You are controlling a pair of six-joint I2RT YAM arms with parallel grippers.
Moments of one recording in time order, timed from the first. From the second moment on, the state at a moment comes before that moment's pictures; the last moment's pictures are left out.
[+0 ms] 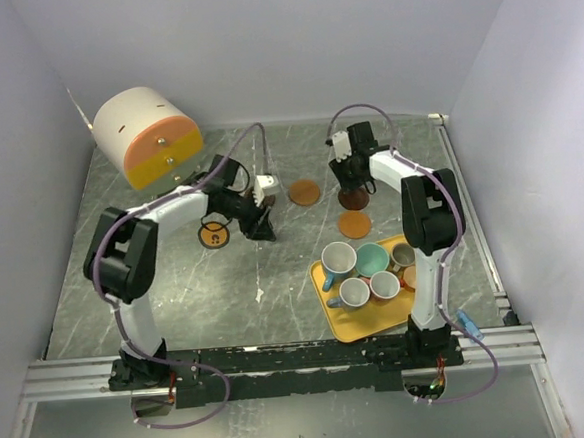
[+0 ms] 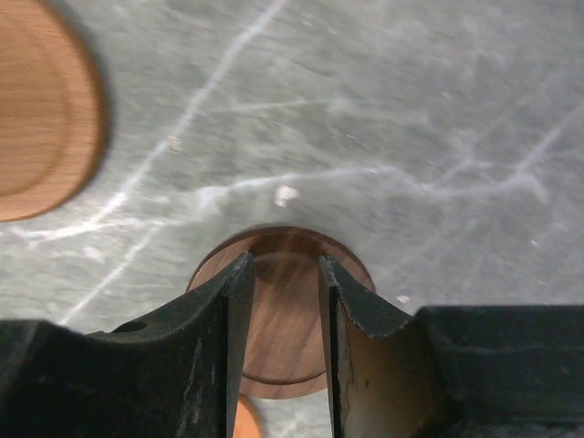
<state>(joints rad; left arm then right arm) -0.50 1.91 1.24 -0.39 0.86 0.48 0.19 2.10 1.51 -0.41 -0.11 -0.33</state>
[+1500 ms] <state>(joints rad) -0.03 1.58 1.16 -0.45 0.88 0.45 0.72 2.07 1.43 -0.38 -0.38 -0.34</state>
